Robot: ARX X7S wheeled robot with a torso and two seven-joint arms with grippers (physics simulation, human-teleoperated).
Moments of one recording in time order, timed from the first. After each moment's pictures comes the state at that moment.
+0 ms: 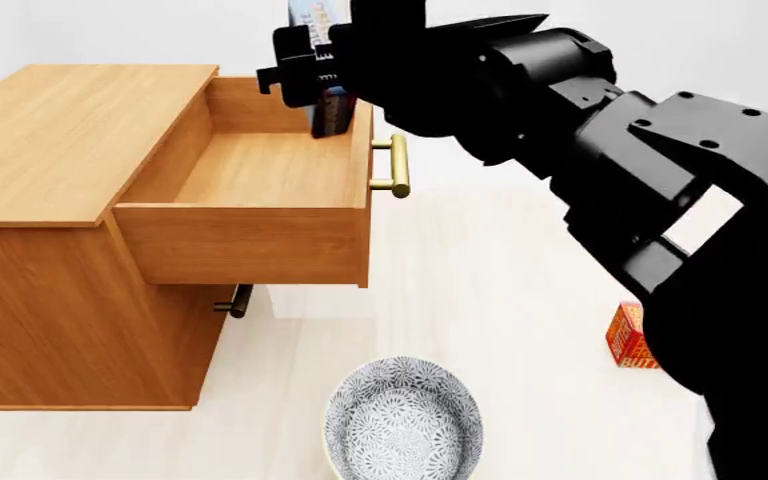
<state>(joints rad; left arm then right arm) -1.64 -0.73 0.39 -0.03 -0.81 -1.05 -0.30 1.82 0.00 -1.53 0.92 1.75 0.39 0.18</state>
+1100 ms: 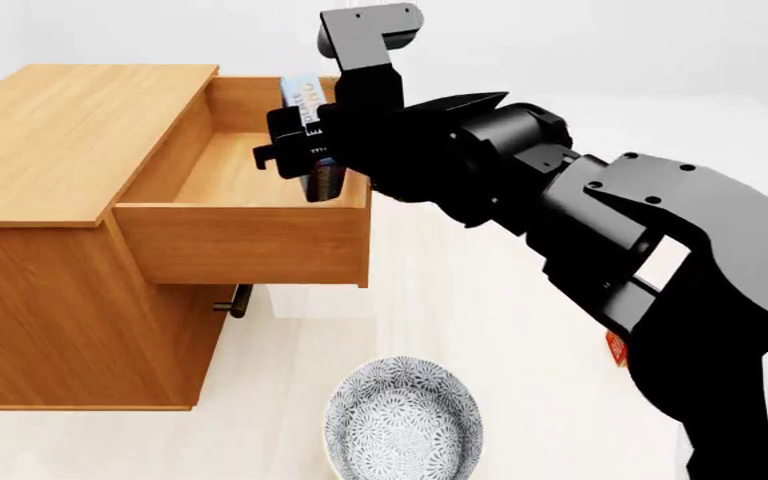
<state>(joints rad) -1.55 -0.78 0.39 -0.01 -0.81 -1.02 -0.30 1.71 0.00 -1.59 0.84 1.77 0.37 0.22</state>
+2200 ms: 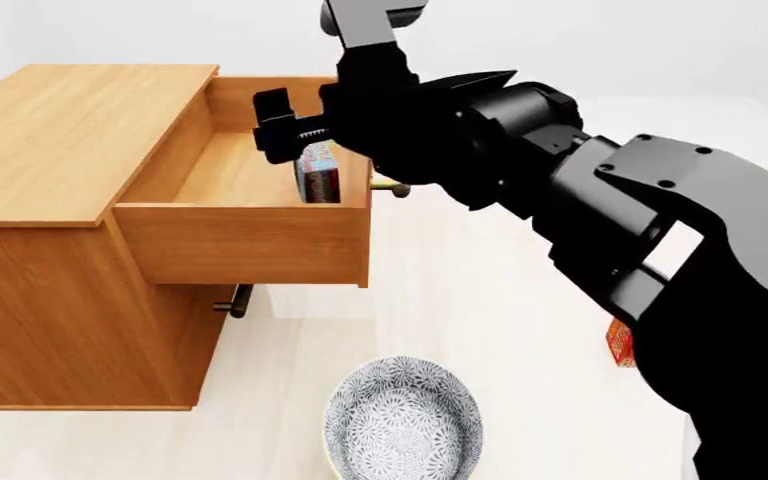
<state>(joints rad) -1.53 -0.79 0.39 0.00 -0.82 -1.01 -0.29 1.75 0.00 -1.58 0.86 1.78 0.38 0.21</state>
